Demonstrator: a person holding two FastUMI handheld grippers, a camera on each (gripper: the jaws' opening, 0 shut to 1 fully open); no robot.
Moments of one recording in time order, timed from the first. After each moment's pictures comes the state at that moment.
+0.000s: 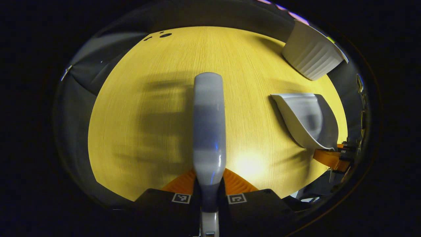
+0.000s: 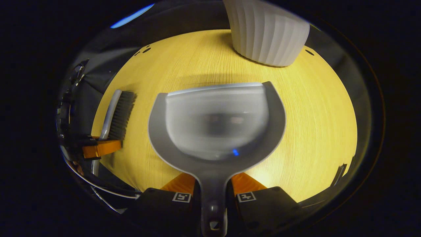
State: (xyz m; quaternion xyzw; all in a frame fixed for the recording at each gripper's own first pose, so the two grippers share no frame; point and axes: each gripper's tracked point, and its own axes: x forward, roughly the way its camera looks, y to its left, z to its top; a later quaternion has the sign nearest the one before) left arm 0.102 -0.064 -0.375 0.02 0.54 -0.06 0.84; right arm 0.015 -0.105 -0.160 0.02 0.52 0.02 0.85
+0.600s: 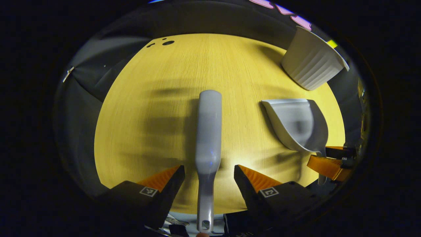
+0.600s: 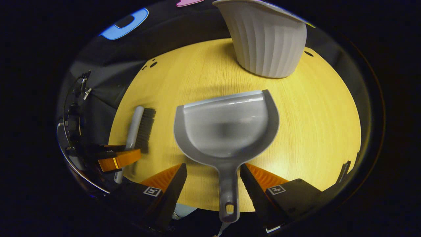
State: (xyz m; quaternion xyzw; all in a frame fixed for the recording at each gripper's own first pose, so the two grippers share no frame) left arm 0.096 -0.066 -0.326 -0.01 0.50 -0.05 0.87; right arm 0.022 -0.084 -0.106 0.08 0.48 0.04 0.87
